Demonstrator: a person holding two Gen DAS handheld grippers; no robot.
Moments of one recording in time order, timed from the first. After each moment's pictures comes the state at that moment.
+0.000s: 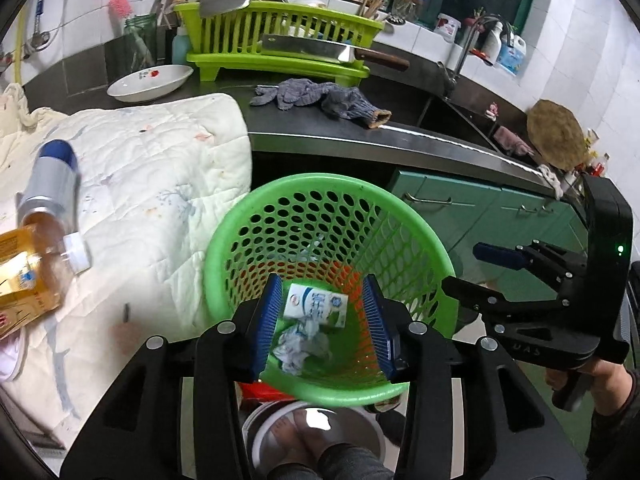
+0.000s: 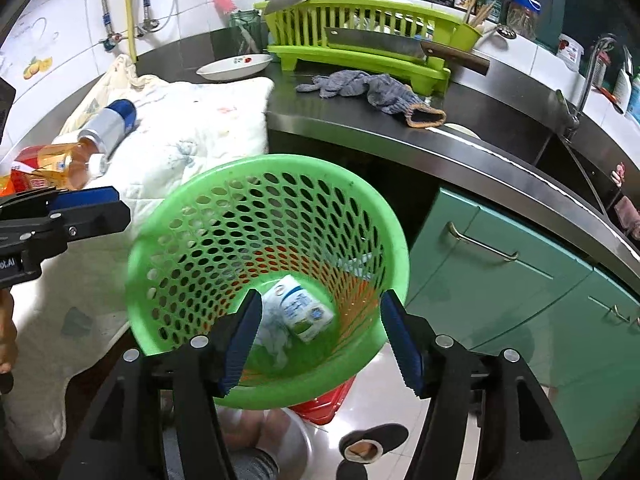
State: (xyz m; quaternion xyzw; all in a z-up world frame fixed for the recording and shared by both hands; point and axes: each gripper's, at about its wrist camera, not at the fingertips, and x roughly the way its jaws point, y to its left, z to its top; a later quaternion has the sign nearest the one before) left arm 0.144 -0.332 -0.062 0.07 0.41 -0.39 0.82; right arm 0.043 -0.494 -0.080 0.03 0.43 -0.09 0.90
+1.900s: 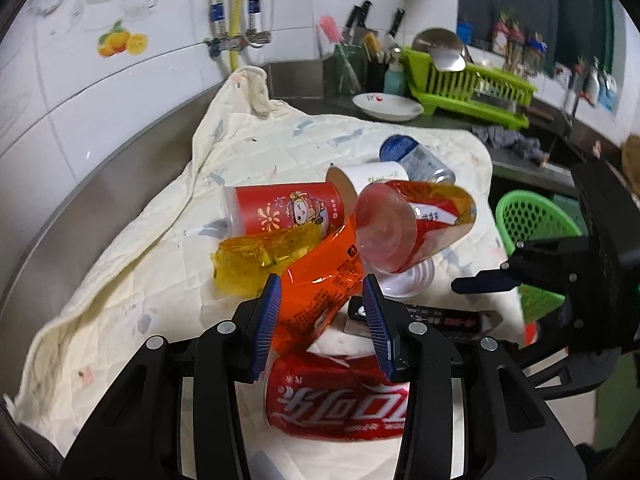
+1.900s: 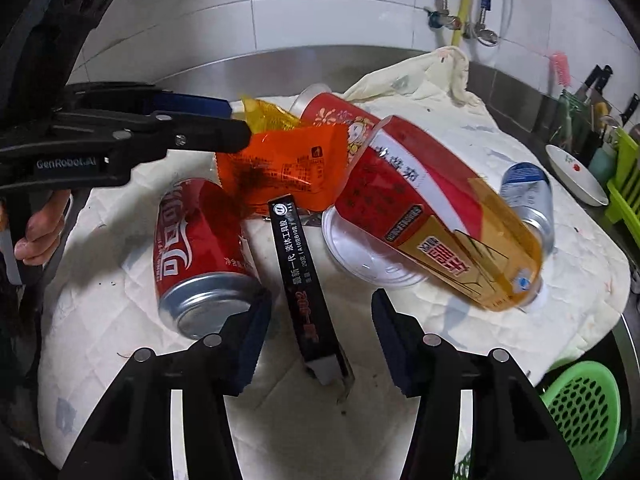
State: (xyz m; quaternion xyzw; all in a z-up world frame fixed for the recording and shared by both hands) left arm 0.196 -0.016 -0.013 0.10 0.36 -0.20 0.90; right arm 0.171 -0.145 -0.067 -0.12 0.40 0.28 0.86
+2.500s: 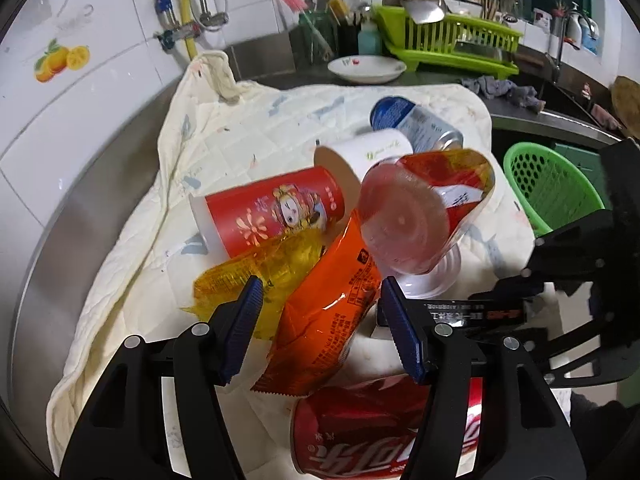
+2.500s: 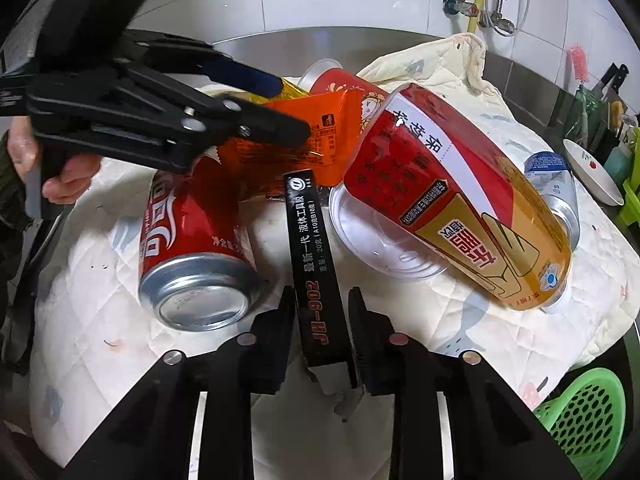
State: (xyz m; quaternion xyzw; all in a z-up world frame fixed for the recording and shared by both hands) left arm 0.237 -0.032 -0.031 0.17 0.40 -0.23 0.87; right arm 0.173 -0.145 -0.081 -0.13 0.42 0.30 0.85
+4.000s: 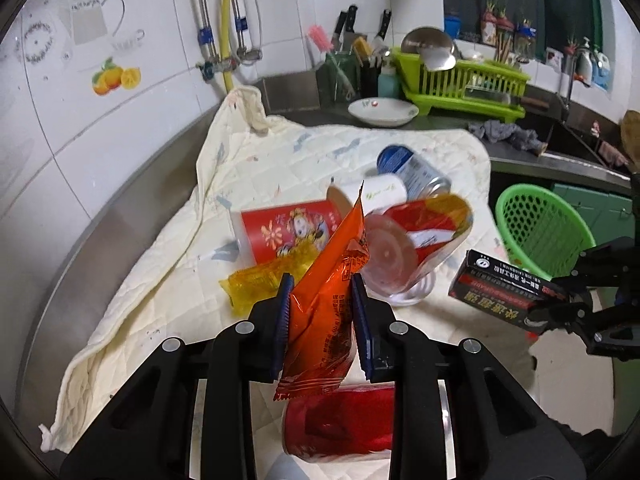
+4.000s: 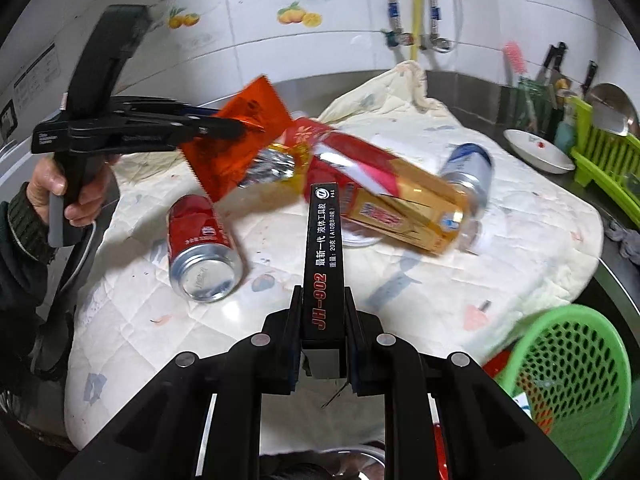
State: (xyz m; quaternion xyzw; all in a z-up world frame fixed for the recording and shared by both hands) left arm 0.187 -0.022 0.020 0.13 0.34 -0.20 0.91; right arm 0.099 -0.222 -0.035 -0.05 0.37 0.25 0.89
